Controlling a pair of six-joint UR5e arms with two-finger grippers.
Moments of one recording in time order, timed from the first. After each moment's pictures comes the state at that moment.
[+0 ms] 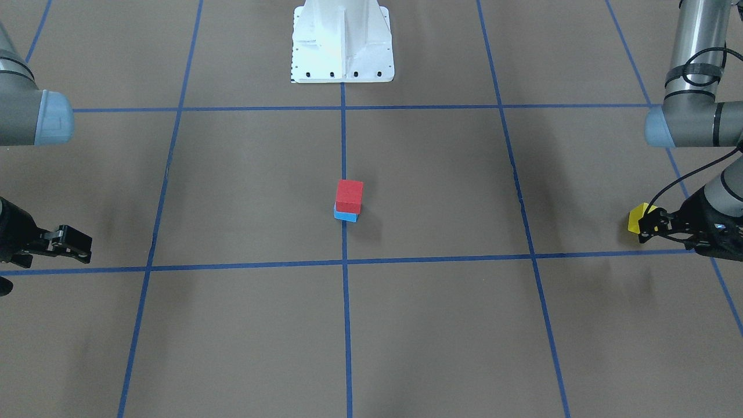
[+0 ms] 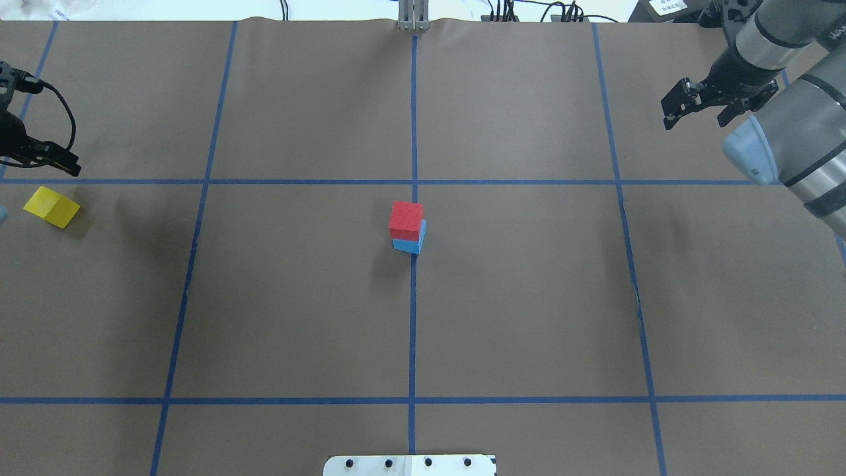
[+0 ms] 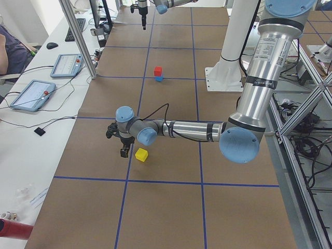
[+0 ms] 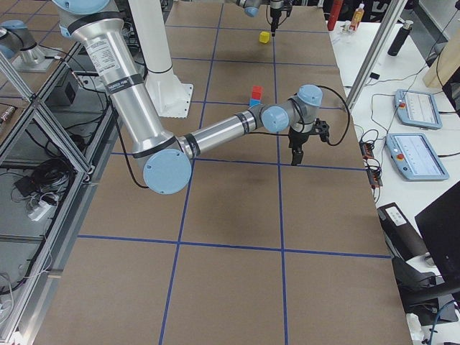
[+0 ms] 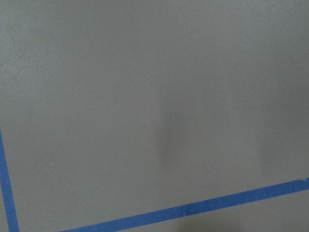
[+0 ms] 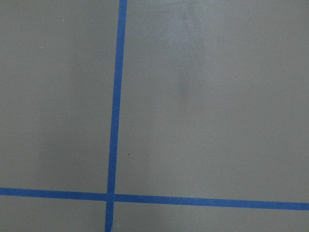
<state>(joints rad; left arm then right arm) -1.15 -1.80 -1.31 -2.07 -2.19 -0.39 1.12 -1.14 1.54 -1.56 2.23 0.54</state>
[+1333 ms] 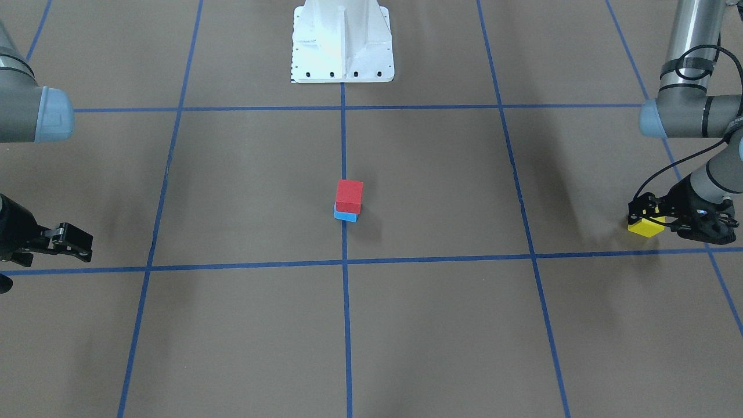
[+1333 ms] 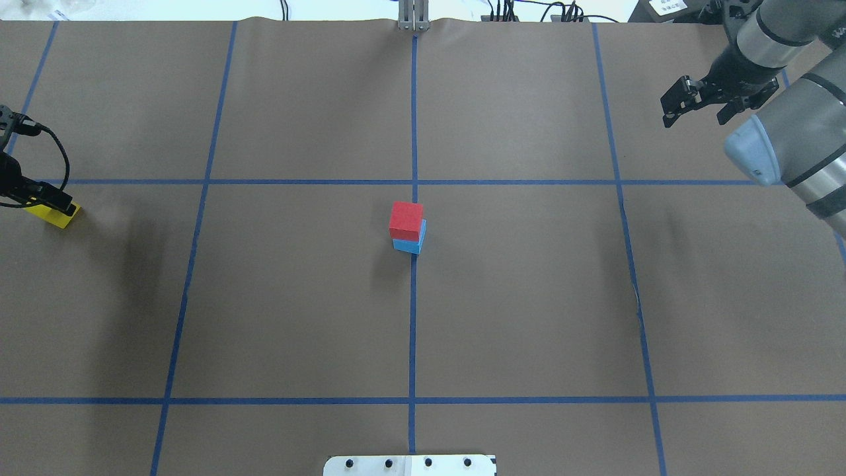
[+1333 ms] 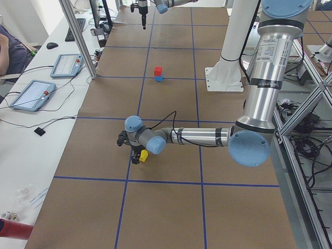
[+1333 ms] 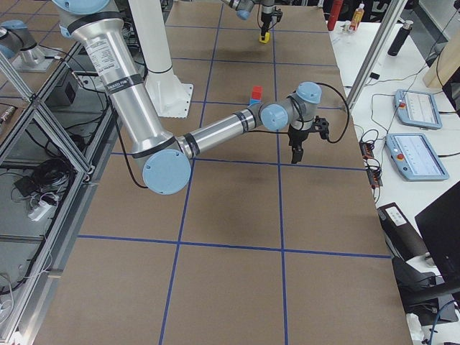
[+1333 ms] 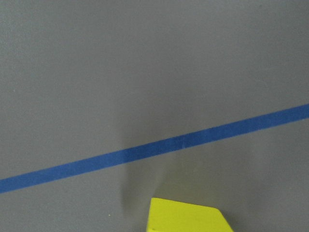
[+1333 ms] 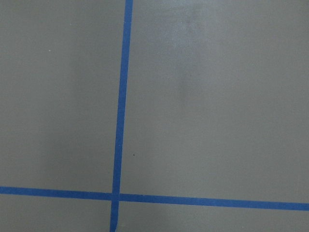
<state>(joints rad) -1.11 -1.71 -1.32 -2.13 -2.25 -0.38 1.13 -1.15 1.56 -1.56 2.23 0.55</state>
